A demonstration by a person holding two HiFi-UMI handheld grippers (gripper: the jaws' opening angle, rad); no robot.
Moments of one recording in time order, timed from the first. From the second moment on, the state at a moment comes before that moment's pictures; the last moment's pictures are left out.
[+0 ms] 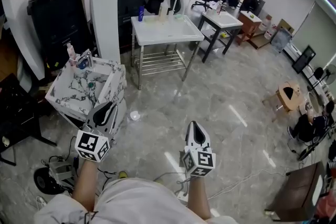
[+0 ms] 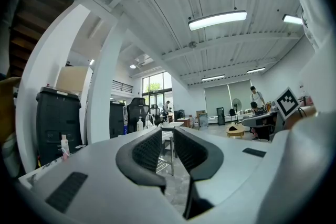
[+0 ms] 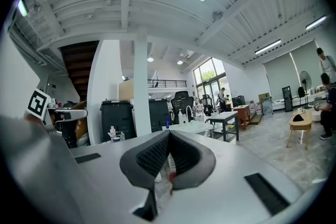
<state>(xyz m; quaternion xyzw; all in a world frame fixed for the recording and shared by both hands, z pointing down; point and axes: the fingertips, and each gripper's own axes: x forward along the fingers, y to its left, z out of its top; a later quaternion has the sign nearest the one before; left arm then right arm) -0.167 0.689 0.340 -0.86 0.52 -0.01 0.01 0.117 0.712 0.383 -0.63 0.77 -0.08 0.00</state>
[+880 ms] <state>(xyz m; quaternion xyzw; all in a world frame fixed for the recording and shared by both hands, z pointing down) -0.080 0.696 0.354 -0.83 0.55 -0.01 0.01 0.209 0.708 0.400 -0.61 0.79 -0.08 0.01</state>
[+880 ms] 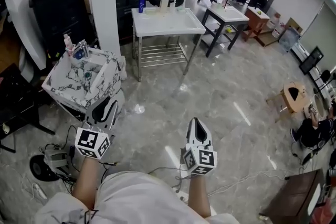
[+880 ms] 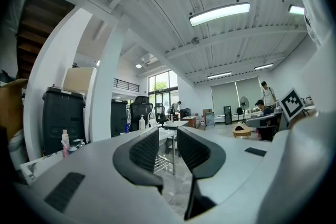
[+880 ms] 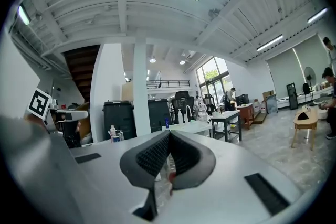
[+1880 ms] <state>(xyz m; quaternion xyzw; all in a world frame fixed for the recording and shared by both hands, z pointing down) -0.096 0.466 0.404 -0.84 0.54 -0.01 -0.03 0.194 0.493 0.426 -0.63 0.78 -0.04 -0.03</state>
